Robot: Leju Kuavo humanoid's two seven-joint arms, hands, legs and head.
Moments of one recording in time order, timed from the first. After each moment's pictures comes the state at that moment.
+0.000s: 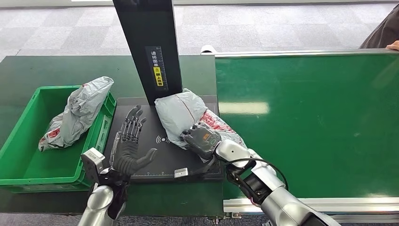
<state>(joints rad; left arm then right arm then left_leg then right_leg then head) -0.16 -0.10 -0.22 -1.29 -0.10 -0.13 -0.64 -0.69 0.06 0.86 -0.67 1.15 -0.24 -0.54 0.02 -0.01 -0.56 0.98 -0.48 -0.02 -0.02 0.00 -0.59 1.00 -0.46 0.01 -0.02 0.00</state>
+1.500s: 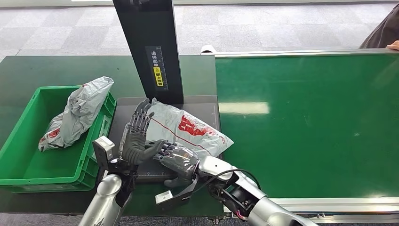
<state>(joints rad) -0.27 -0.11 -0.25 -1.13 -0.05 -0.13 -0.67 -0.65 0.12 1.06 -0.65 0.68 -0.25 -0.69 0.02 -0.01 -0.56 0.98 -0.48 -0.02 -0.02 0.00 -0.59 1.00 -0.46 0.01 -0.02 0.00</state>
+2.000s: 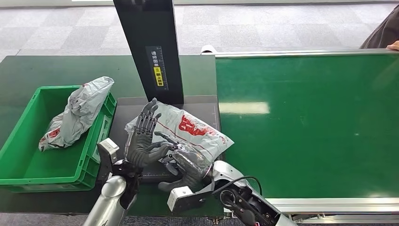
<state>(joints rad) -0.26 -0.12 -0.27 -1.15 -0.06 -0.12 -0.65 -0.47 -0.01 0.93 -1.11 0.35 -0.13 -0.69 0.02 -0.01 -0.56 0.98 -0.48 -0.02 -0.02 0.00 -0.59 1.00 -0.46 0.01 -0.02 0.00</state>
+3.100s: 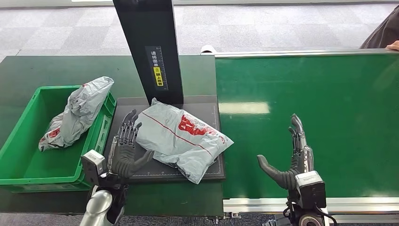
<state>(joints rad) -0.11 -0.12 -0.18 -1.29 -0.11 -0.09 -0.62 0.05 0.00 0.10 -1.58 0.18 -0.12 -0.64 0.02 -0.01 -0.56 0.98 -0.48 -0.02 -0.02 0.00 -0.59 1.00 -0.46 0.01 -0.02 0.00</state>
